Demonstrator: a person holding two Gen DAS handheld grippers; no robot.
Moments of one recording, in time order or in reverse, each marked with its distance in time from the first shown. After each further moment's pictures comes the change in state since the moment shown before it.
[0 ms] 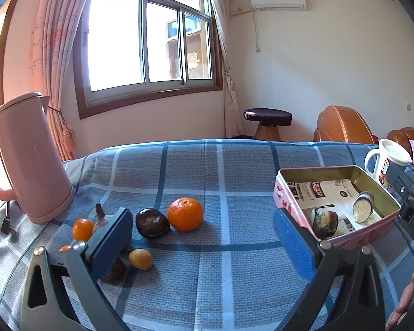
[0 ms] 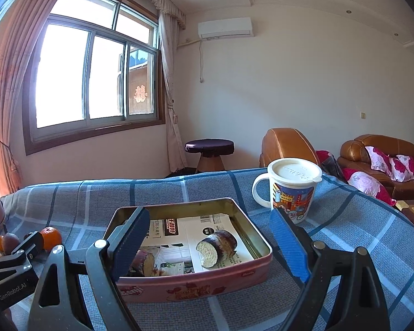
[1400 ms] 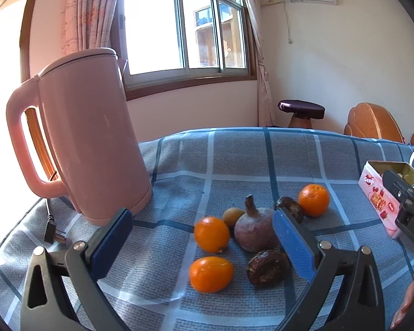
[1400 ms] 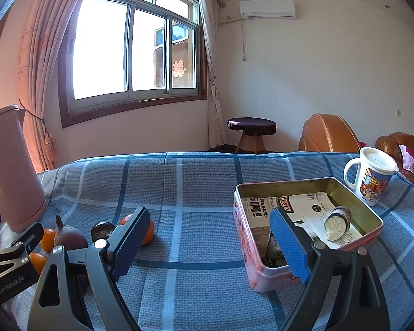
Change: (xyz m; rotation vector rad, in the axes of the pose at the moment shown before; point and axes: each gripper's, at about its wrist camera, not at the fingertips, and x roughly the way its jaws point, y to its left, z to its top) left arm 0.016 0.153 -0.009 -0.028 0.068 0.140; right arm 0.005 0.150 -0.009 -0.061 0.140 0.185
